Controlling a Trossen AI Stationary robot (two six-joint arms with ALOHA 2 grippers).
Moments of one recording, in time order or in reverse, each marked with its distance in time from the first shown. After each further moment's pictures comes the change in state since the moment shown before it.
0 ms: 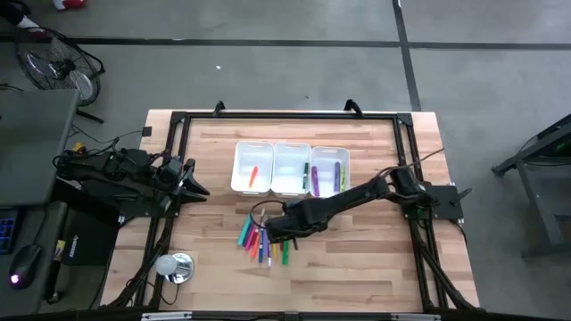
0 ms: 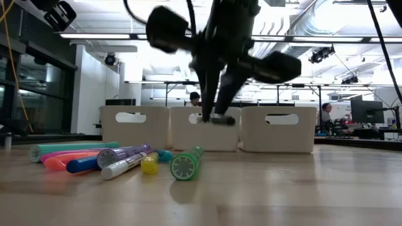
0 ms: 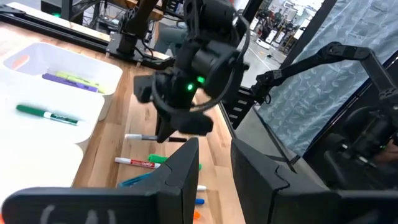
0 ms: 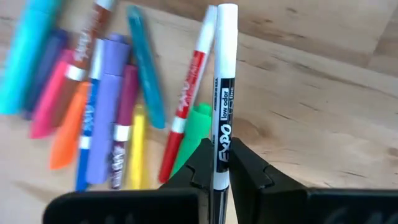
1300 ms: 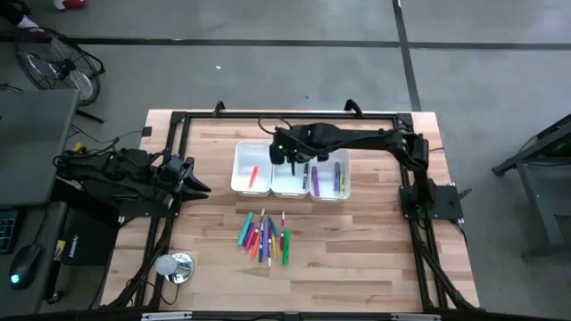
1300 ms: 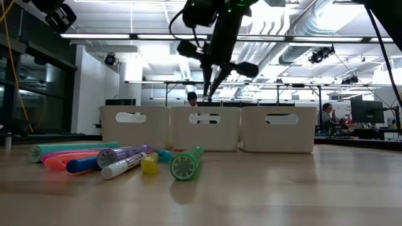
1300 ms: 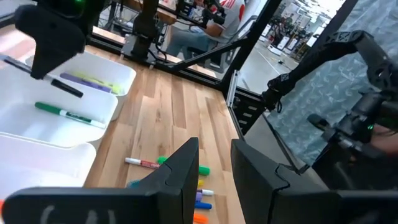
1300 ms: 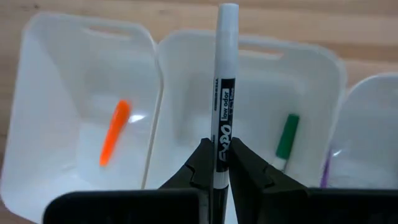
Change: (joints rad) left arm 0.000 0.000 0.000 -0.003 -0.056 -0.027; right arm -0.456 -0.144 -0.002 0.004 0.101 -0.357
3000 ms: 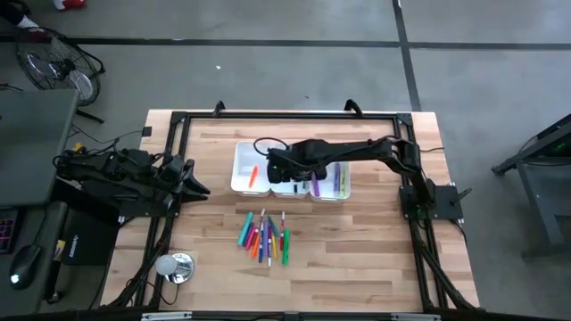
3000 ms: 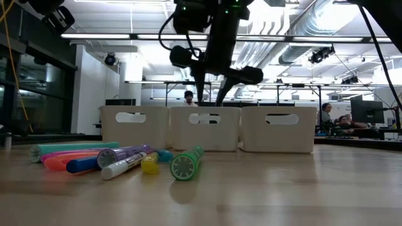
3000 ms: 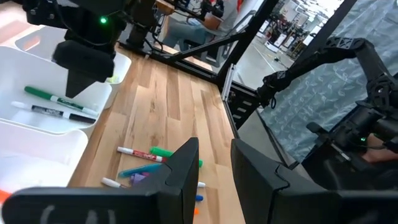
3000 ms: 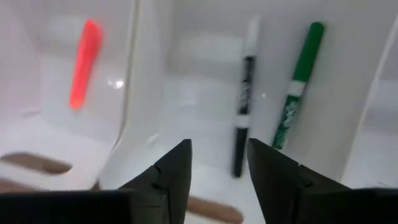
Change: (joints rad) left arm 0.000 0.000 0.000 -0.022 0.026 -0.048; right arm 0.092 0.063 0.002 -0.053 -0.089 0.124
